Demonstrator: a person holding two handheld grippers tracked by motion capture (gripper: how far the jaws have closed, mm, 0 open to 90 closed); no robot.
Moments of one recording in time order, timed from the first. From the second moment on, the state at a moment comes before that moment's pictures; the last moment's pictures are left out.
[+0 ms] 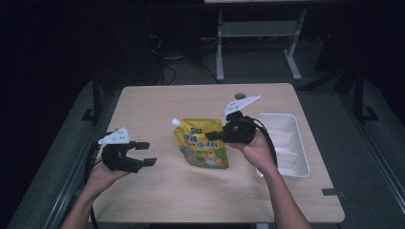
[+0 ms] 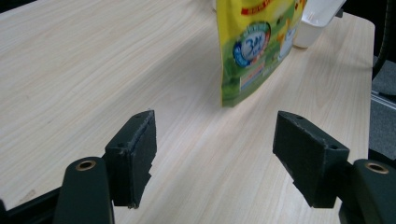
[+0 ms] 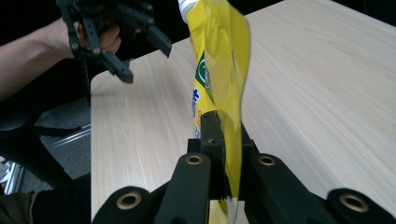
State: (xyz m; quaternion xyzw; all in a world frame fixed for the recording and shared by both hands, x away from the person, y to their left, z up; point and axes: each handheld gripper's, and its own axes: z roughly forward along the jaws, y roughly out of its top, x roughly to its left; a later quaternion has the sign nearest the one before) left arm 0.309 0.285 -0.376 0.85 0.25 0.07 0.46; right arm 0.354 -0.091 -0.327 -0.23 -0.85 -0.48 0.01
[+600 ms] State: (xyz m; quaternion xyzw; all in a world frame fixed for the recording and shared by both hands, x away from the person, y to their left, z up) left arm 0.299 0.276 -0.409 0.86 0.25 0.08 0.44; right arm 0.360 -0.120 -0.308 -0.24 -0.84 -0.48 -0.02
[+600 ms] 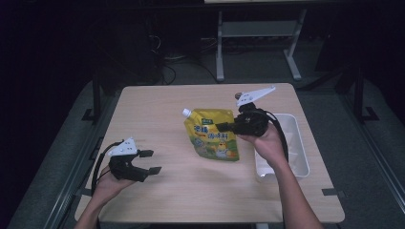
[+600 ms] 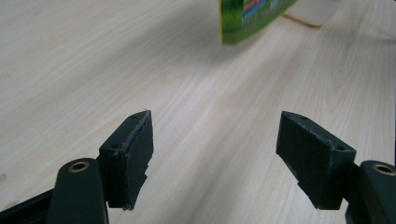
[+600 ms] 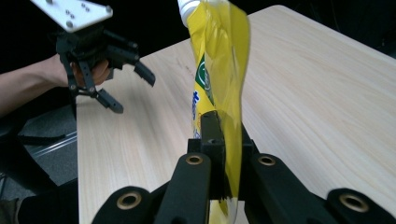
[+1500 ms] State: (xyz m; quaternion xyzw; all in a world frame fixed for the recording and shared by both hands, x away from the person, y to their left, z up) left arm 0.297 0.281 -0.422 0.85 0.27 0.08 0.45; right arm 0.378 -0.190 -0.290 -0.29 -0.82 -0.49 -0.06
